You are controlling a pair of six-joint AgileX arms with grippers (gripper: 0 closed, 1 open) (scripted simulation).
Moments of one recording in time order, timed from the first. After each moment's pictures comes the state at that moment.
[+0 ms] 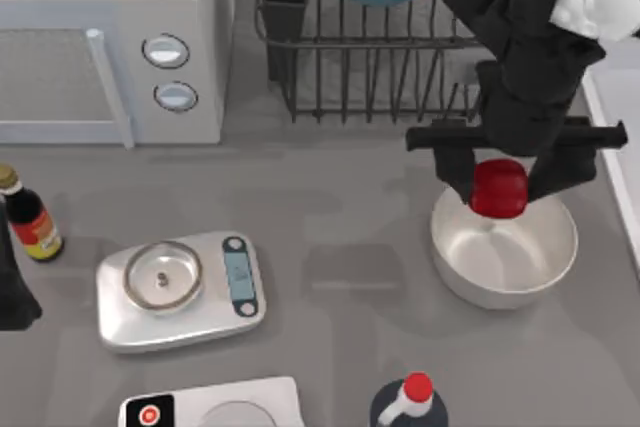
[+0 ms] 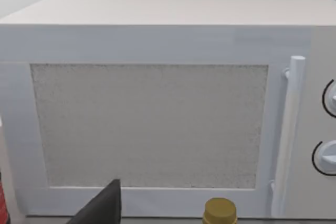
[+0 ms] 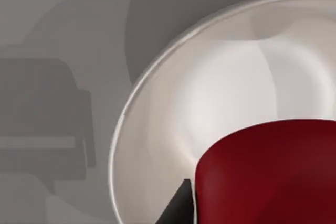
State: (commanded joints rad) left arm 0.00 0.00 0.00 0.00 0.00 0.00; right arm 0.48 1.98 1.60 -1.17 0.01 0.49
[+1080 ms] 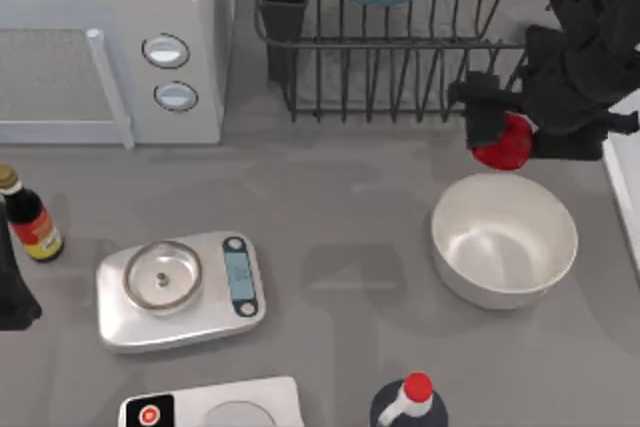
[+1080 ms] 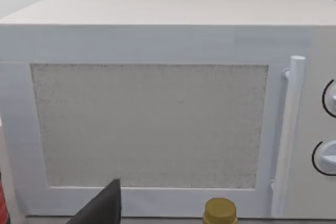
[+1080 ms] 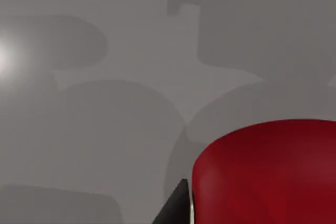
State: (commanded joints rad) left arm 0.00 0.00 0.00 0.00 0.00 0.00; right arm 0.32 1.85 1.36 -0.70 -0.15 0.40
